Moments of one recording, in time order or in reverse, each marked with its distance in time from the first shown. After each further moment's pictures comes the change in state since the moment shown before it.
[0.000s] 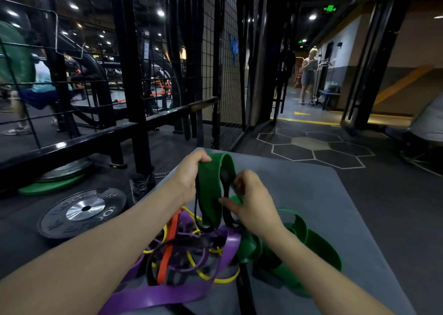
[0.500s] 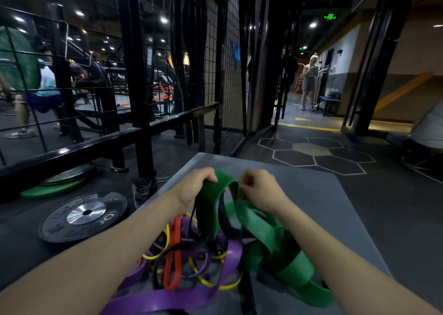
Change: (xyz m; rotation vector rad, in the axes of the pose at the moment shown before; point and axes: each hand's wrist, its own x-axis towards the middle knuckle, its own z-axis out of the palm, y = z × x) left_hand -0.008 -0.006 -0.014 0.282 -0.215 0.065; right_hand 0.040 0.003 -0.022 -0.051 -0.201 0.129
